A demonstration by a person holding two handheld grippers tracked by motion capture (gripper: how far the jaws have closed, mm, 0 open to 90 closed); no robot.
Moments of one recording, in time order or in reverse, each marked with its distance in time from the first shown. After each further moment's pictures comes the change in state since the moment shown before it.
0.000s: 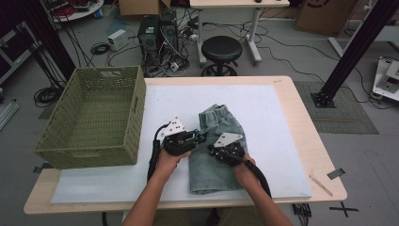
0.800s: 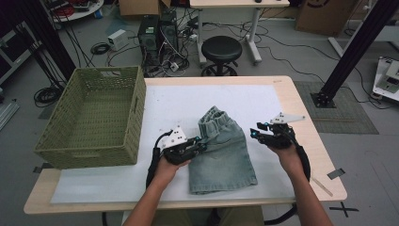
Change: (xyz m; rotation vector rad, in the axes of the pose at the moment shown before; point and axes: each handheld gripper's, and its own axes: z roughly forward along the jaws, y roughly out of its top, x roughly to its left) left arm -0.020 -0.010 -0.009 0.017 -0.009 0.104; right arm -0.114 -0.043 -0.088 -0.112 -0.096 0.295
